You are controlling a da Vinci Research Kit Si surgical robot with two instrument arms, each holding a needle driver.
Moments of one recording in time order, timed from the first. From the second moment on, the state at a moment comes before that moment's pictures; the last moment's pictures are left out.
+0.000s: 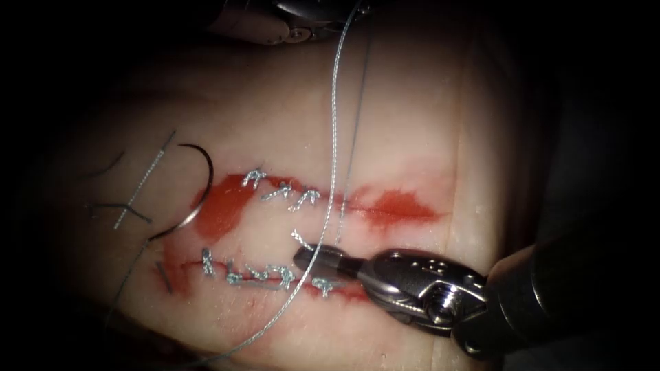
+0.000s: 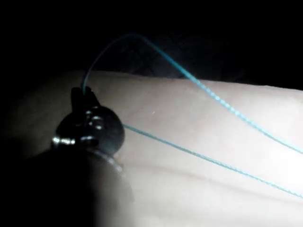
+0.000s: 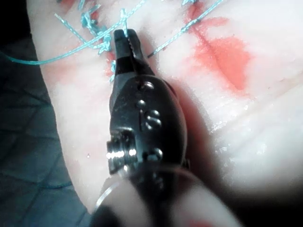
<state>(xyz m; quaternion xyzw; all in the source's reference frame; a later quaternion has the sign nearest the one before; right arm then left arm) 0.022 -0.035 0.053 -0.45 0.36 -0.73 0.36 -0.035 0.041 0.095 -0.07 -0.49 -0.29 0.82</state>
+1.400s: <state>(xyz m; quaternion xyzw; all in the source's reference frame) 0.017 -0.019 0.050 -0.61 0.30 -0.58 0.45 -0.025 0.033 0.077 0.18 -0.57 -0.34 0.73</state>
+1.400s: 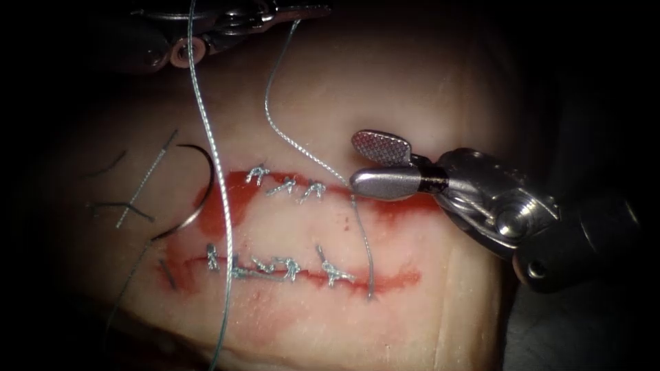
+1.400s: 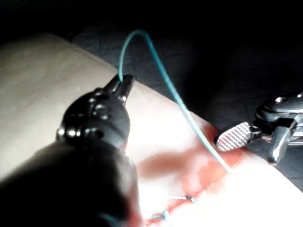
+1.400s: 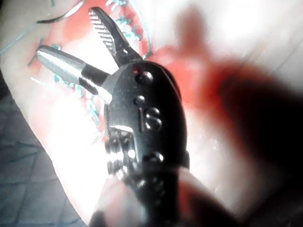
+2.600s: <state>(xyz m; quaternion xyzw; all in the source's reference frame) 0.025 -0.016 0.064 -0.58 0.28 -0.46 0.61 -0.026 0.026 0.071 0.19 -0.63 -0.43 0.61</state>
